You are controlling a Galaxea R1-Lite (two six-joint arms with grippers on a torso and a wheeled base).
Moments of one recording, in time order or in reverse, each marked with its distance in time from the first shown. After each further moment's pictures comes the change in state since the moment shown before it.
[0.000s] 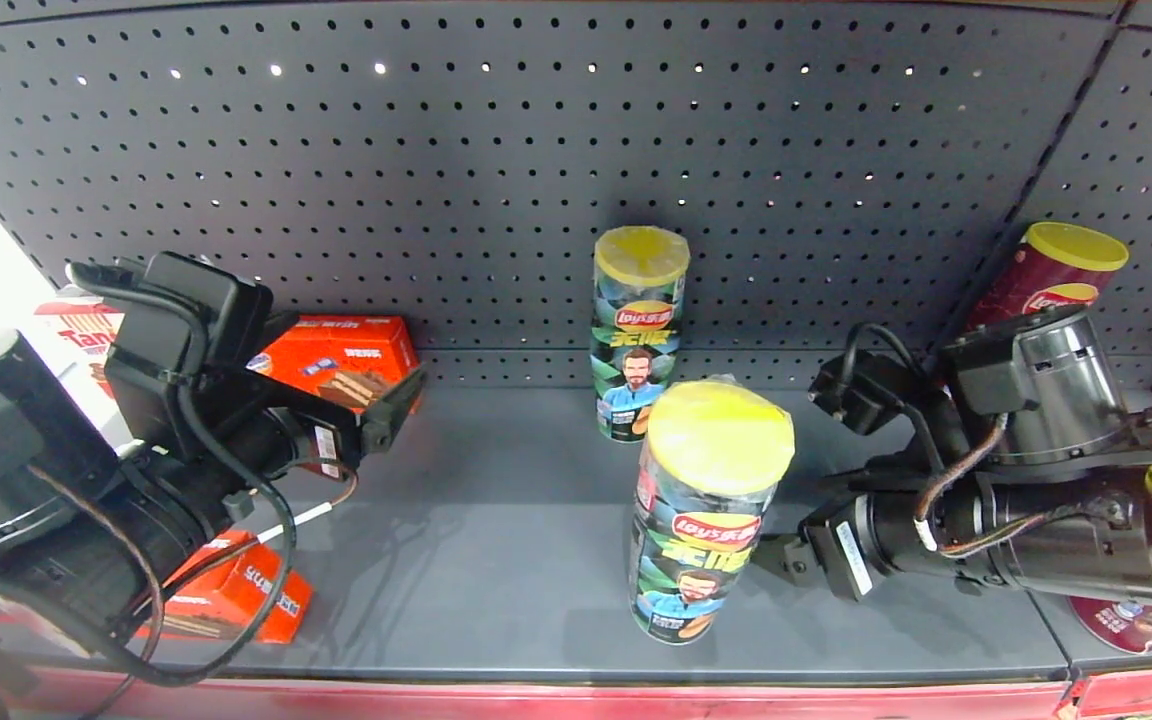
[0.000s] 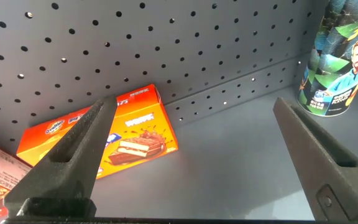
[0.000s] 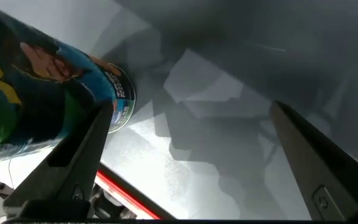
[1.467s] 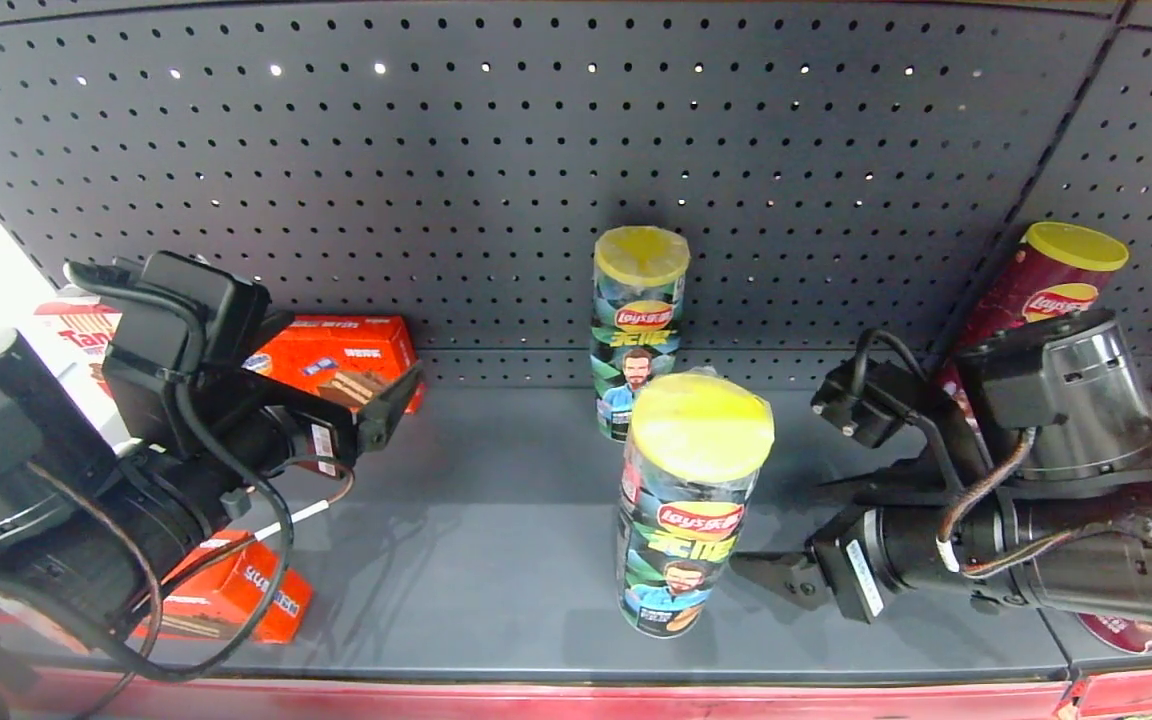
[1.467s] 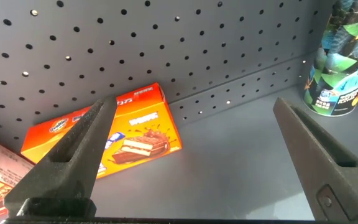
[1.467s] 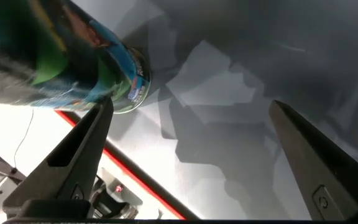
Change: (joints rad) left arm 0.012 0.001 0.000 -0.002 0.000 0.001; right arm 0.025 -0.027 0.024 -0.008 0.034 -0.020
